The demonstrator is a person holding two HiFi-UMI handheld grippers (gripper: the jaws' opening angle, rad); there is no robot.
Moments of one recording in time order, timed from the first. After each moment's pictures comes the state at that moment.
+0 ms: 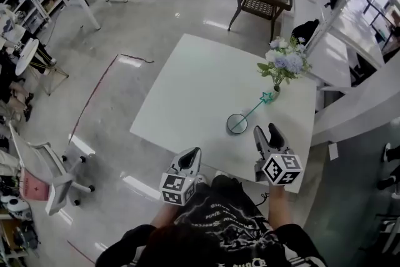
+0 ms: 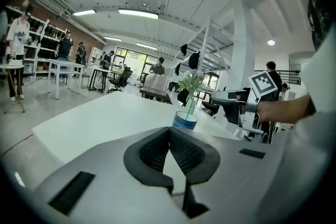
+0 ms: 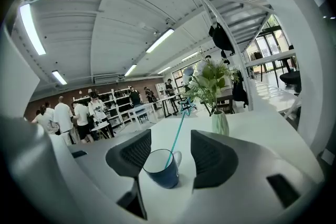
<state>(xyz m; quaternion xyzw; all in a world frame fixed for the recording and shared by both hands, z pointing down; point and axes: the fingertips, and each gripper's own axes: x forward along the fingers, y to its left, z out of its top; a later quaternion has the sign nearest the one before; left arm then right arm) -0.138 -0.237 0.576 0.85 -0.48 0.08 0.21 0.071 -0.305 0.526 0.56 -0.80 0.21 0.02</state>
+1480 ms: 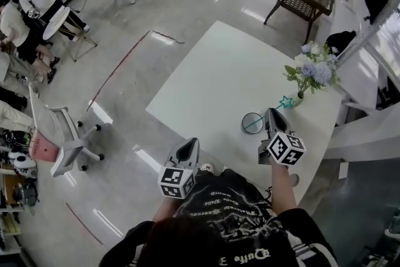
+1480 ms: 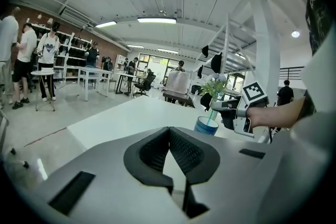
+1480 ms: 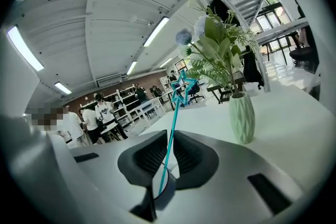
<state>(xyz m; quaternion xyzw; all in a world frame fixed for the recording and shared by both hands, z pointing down) -0.171 -0.243 0.573 0.77 -0.60 0.08 0.22 0.054 -0.395 0.575 0.51 -0.81 0.28 0.01</state>
